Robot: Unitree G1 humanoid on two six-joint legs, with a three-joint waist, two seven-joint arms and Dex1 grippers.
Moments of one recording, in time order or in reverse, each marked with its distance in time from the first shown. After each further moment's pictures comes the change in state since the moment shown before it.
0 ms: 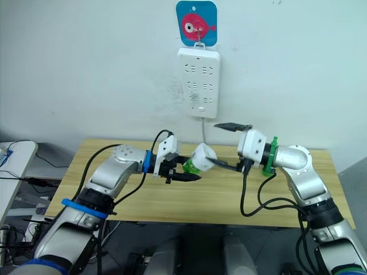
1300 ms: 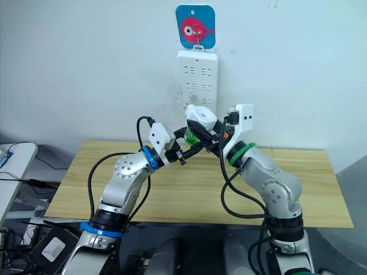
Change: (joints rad) left arm 0.130 -0.177 0.098 -0.195 0.064 -0.232 0.375; right arm -0.051 0.472 -0.156 -0.199 0.351 0.632 -0.629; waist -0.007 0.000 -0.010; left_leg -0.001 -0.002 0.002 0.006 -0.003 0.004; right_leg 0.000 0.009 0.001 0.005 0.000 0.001
